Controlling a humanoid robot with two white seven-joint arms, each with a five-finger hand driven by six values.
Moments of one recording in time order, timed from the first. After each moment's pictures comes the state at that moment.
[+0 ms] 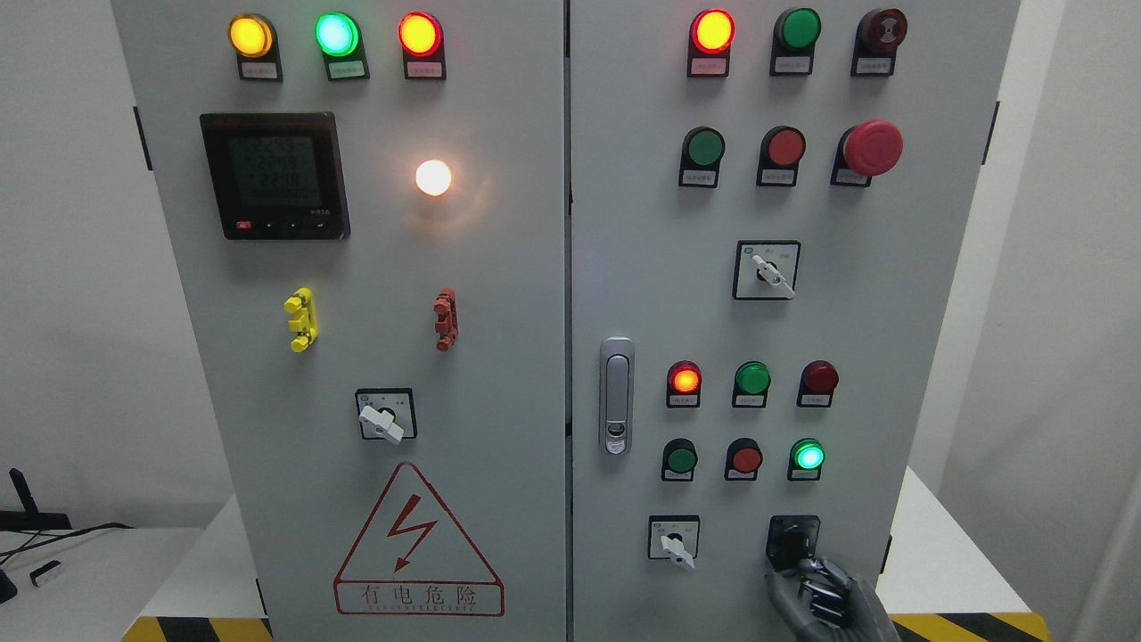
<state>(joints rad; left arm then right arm) -0.04 -0.09 0.08 0.06 0.00 -0.16 0.05 -0.21 0.00 -0.05 -1.69 -0.14 0.31 0.06</state>
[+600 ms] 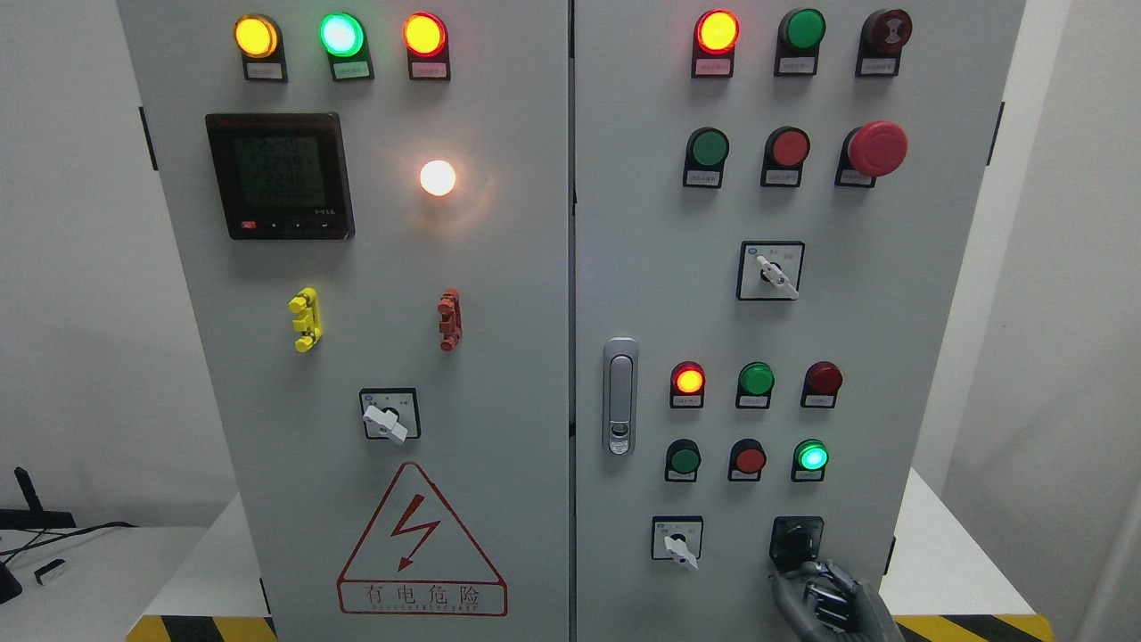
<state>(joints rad) -0.04 -0.09 0.08 0.06 0.00 -0.16 0.05 -0.19 0.00 -0.08 -1.69 -0.13 0.31 0.07</state>
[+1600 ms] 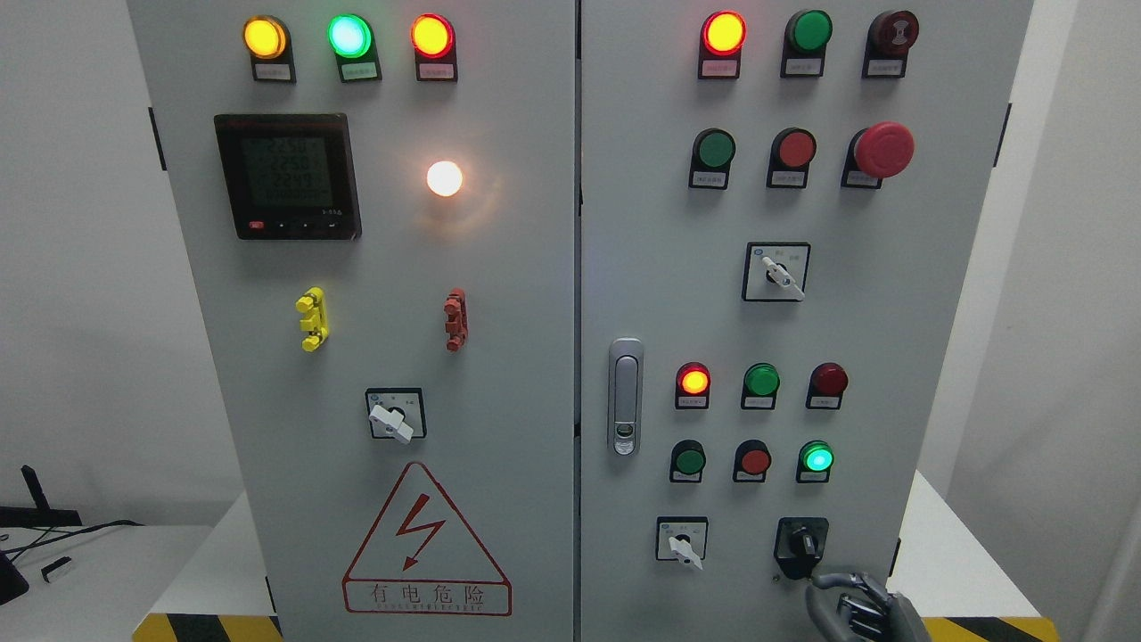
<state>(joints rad) -0.04 -0.09 0.08 0.06 0.00 -0.16 0.05 -0.17 -0.02 -0.13 -1.69 -0.13 0.30 0.08</state>
